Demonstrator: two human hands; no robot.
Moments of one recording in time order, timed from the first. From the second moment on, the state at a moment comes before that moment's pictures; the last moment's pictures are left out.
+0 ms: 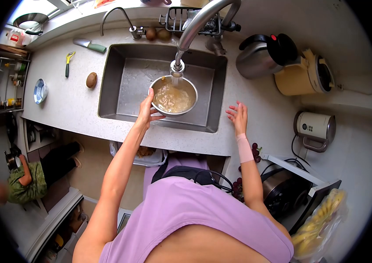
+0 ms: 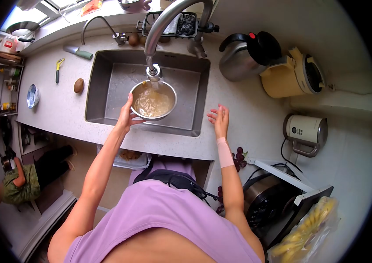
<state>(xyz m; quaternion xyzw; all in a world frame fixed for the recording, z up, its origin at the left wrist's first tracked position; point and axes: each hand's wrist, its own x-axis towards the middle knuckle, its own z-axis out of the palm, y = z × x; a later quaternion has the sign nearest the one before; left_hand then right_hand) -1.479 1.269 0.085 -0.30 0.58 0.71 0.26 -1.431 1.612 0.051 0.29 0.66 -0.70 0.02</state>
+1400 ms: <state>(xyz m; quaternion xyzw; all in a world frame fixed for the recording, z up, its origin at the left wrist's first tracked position) -1.534 1.268 0.020 -0.18 0.53 0.81 0.17 -1.449 1.569 0.065 0.21 0.68 -0.70 0.08</state>
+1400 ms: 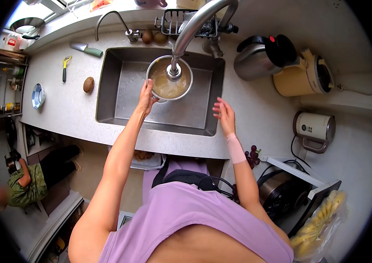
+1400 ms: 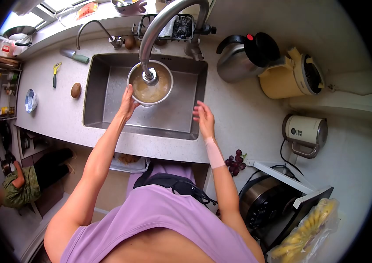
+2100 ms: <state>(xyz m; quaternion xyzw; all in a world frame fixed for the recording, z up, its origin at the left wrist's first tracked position) -1.511 1.237 -0.006 -0.25 0.58 0.73 0.26 -1.535 1.559 0.061 0.09 0.84 -0.54 -0.03</state>
